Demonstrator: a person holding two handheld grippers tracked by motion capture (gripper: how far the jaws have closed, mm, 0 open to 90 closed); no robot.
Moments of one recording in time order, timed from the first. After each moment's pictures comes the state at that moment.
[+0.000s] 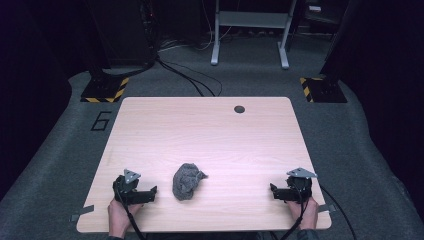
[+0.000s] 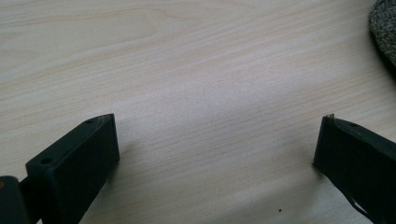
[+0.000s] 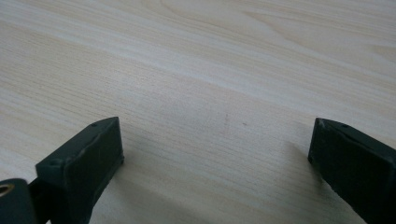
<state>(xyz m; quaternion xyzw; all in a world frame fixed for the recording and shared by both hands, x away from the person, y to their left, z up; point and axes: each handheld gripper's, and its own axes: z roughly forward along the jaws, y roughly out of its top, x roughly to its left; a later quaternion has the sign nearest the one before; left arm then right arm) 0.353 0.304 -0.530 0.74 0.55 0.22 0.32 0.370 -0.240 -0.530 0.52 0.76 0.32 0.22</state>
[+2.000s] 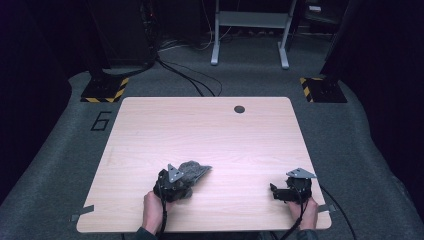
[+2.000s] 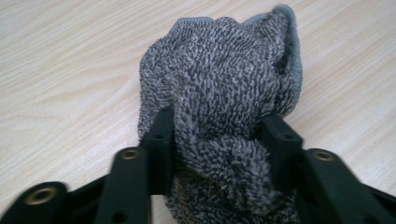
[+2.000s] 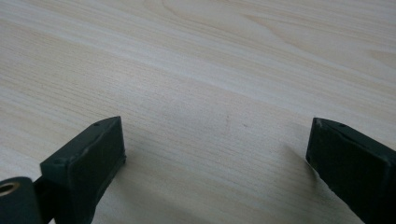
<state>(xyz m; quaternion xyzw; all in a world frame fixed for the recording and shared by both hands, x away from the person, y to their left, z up) 0.358 0.189 -0.503 0.81 0.42 0.22 0.33 0.369 -0.239 -0.529 0.51 0.76 0.32 0.23</state>
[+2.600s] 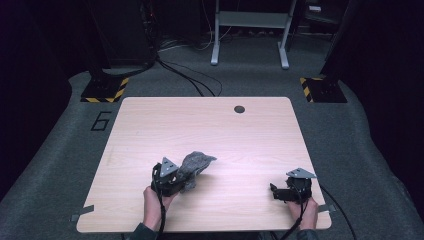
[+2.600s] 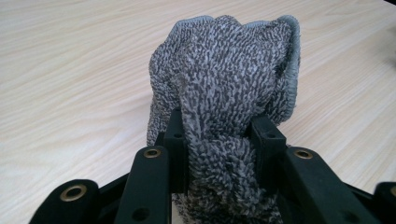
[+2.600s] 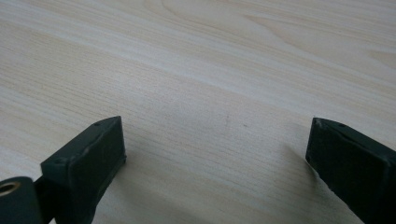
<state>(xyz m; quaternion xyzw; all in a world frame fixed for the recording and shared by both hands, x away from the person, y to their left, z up) 0.361 0.185 -0.472 0.78 0.41 0.19 0.42 0.369 -0.239 -0.529 0.51 0.76 0.32 0.24</state>
